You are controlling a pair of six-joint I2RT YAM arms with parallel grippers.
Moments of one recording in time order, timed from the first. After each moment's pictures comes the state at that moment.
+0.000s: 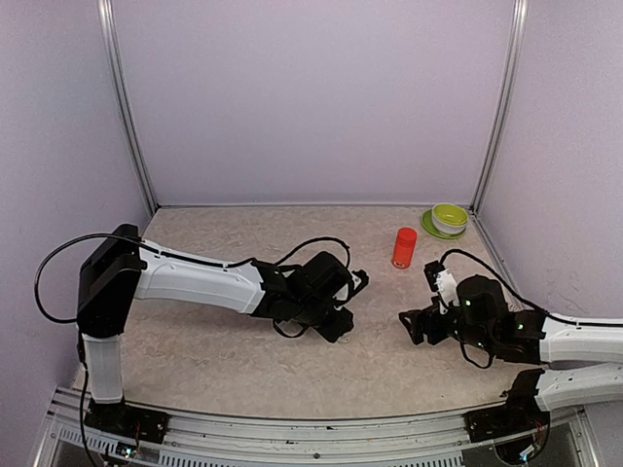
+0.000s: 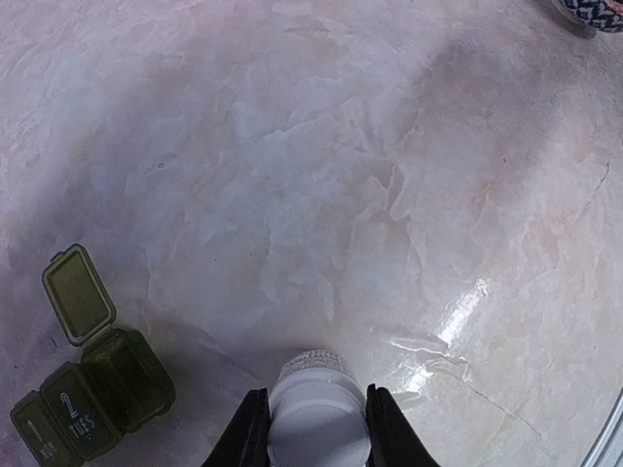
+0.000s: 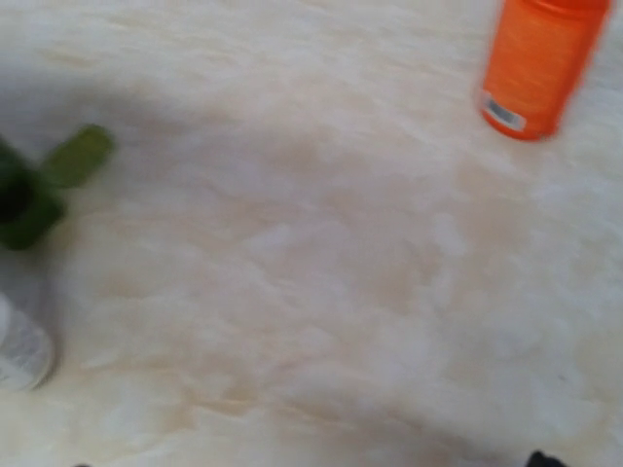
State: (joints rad) left arm -1.11 2.03 1.41 -0.28 -0.08 -0.21; right arm 0.84 0.94 0.37 0.00 0.32 0.26
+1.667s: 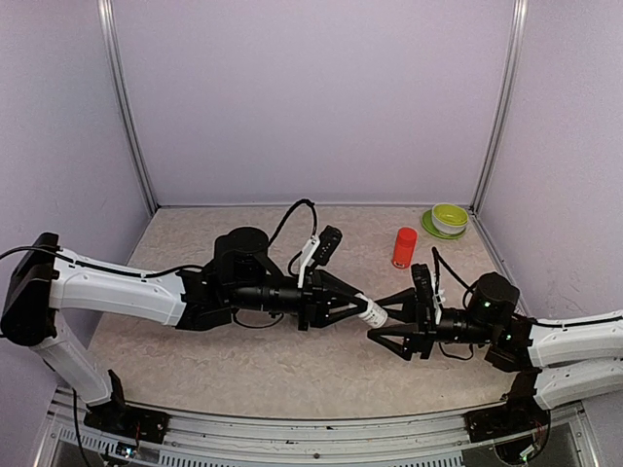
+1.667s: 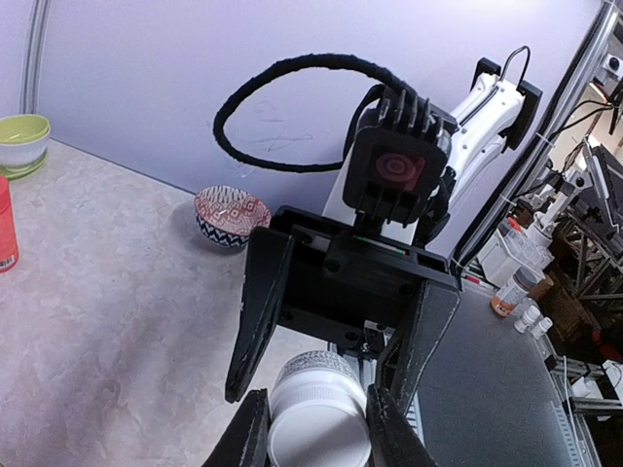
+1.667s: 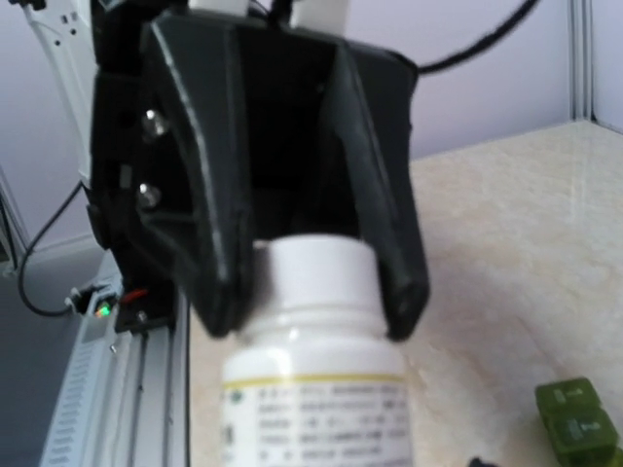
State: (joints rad) left arm -1.09 1.59 0.96 0.49 0.47 -0.32; right arm 0.91 1.01 0.29 0.71 -0.49 0.15
